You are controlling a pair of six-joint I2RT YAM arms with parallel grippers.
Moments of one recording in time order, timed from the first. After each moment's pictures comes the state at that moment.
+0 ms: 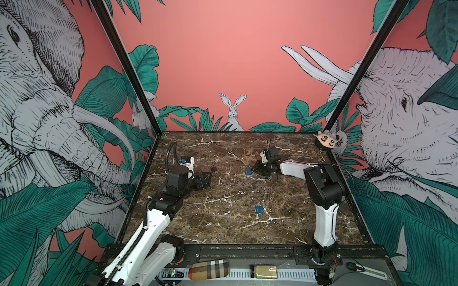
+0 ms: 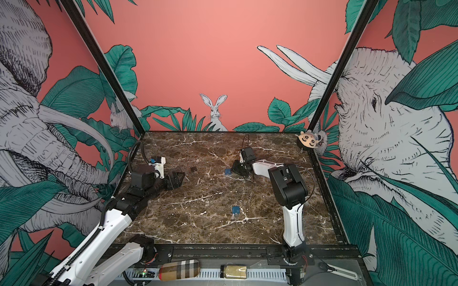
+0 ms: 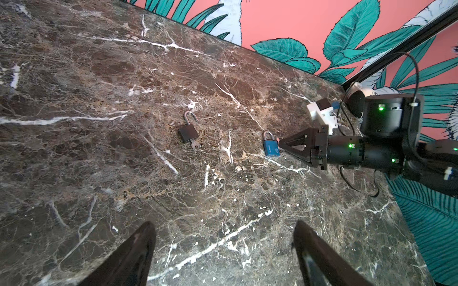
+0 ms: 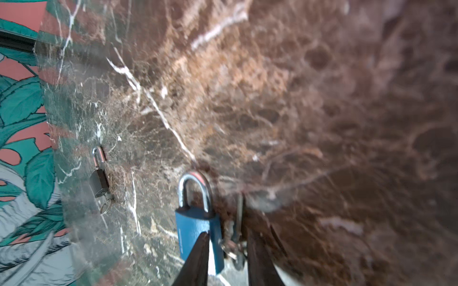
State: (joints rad) left arm -0.34 0.84 0.70 -0.42 0.12 -0.47; right arm 0.43 2.04 1.27 -0.15 -0.34 0.71
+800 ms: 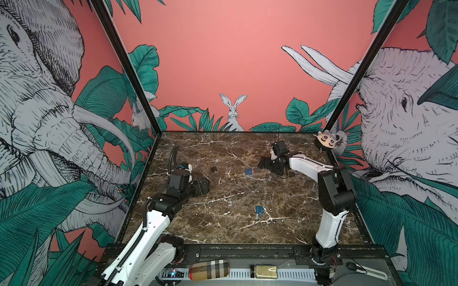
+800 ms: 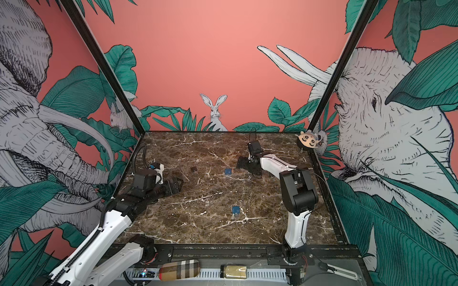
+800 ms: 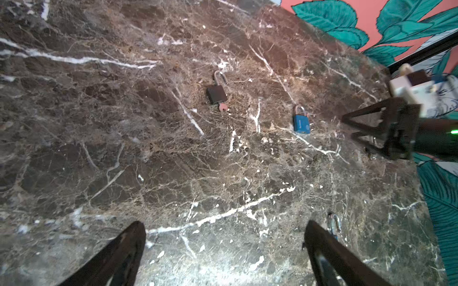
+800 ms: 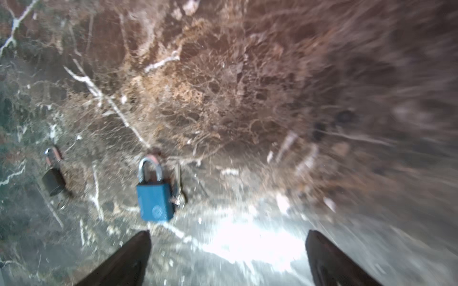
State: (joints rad) left arm -0.34 0.83 0.69 -0.60 0.07 -0.52; right arm 0.36 1.86 1.33 -0.53 -0.18 0.53
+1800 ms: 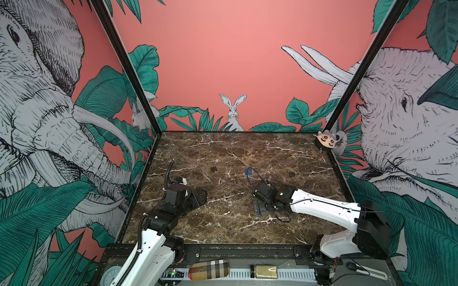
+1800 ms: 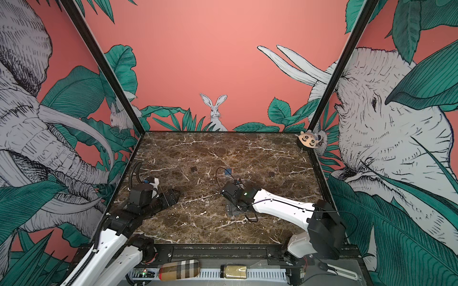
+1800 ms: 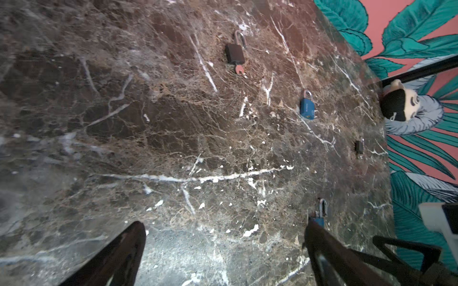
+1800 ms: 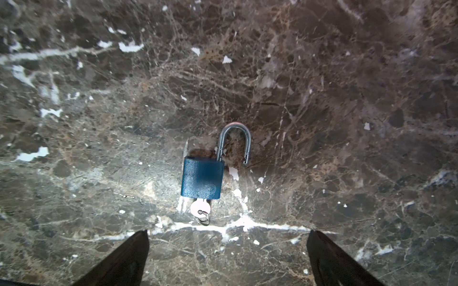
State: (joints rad) left arm -0.34 0.60 0.52 -0.70 0.09 -0.72; right arm 1.01 1.44 0.96 -0.87 0.23 0.76
